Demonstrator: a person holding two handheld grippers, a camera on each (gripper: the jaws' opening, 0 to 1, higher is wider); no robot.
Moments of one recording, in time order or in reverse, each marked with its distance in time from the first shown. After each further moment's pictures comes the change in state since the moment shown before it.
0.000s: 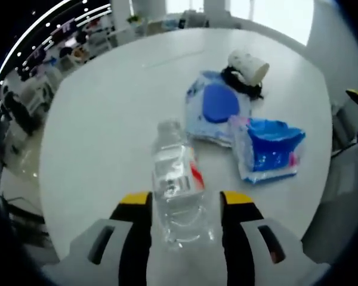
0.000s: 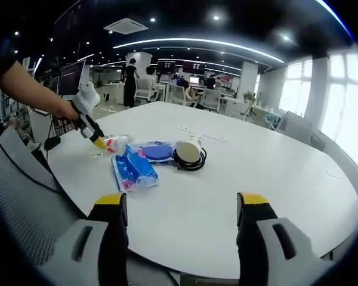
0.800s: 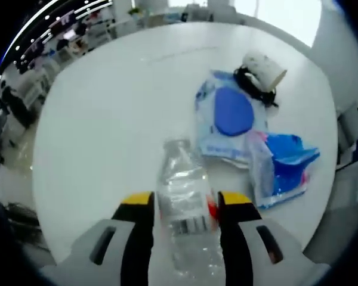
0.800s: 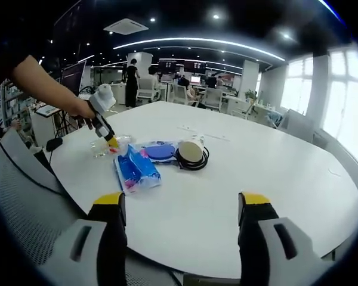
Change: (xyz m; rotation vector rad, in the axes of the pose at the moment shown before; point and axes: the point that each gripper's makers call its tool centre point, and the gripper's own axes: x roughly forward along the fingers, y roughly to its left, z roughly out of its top) left arm 0.030 0.006 0.019 -0.043 0.055 -0.024; right arm 0.002 0.003 0.000 0.014 0.003 0.021
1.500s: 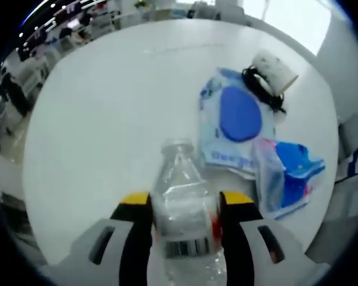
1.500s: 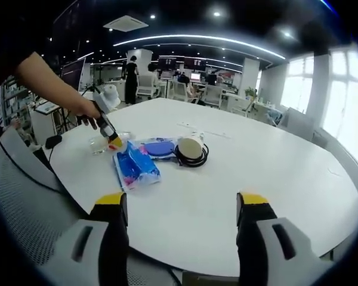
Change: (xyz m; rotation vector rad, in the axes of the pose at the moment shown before) left arm 0.012 -0.007 0.000 -0.071 0.021 -0.026; right arm 0.000 -0.001 -0.004 -0.006 0.025 -0.008
